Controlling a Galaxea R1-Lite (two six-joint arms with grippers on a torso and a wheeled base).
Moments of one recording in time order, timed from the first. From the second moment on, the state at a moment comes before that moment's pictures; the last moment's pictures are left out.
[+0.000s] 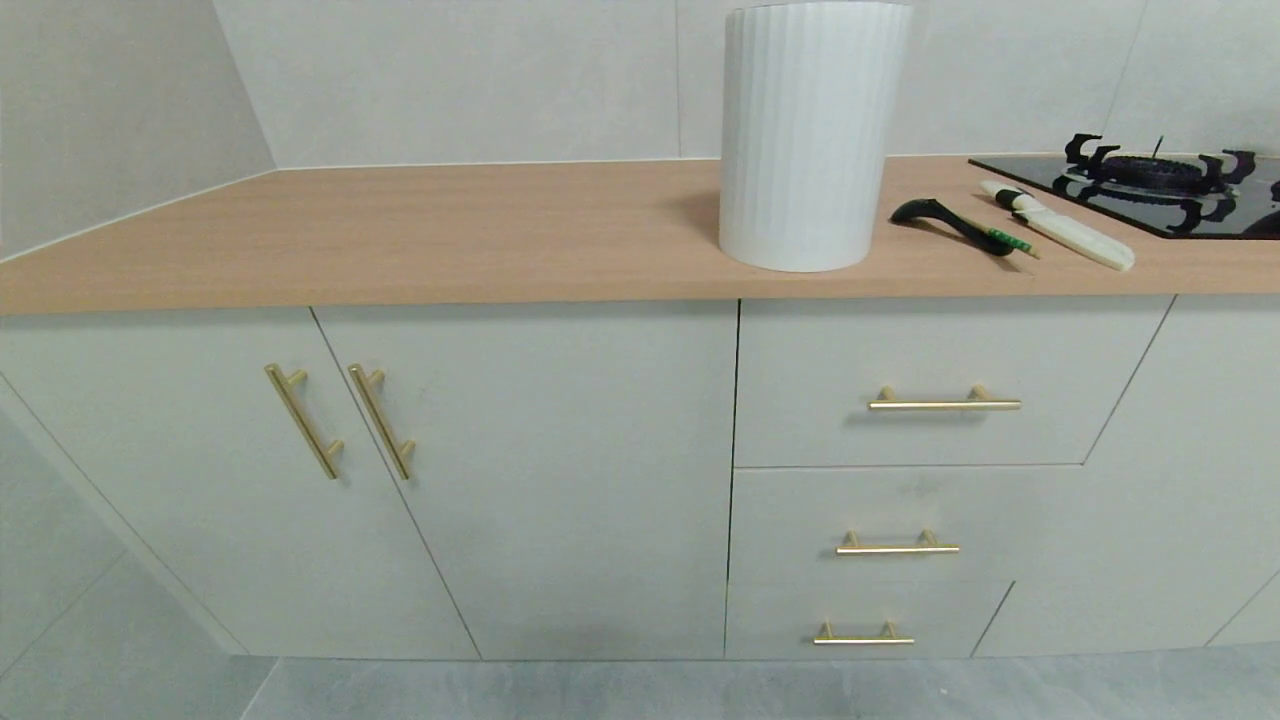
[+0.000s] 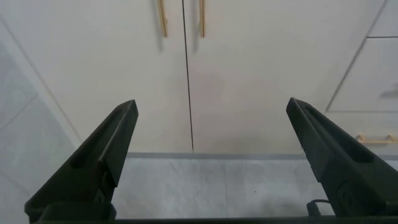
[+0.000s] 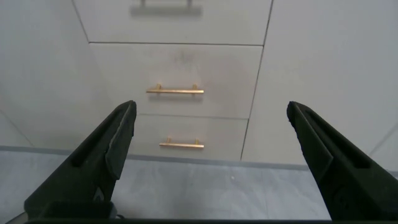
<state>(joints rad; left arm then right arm) 0.00 0.00 0.00 0.00 0.02 0.00 0.01 0.00 0.00 0.00 0.07 0.00</state>
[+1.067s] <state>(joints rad) 0.00 0.00 0.00 0.00 0.02 0.00 0.07 0.17 -0.24 0.09 0.10 0.04</state>
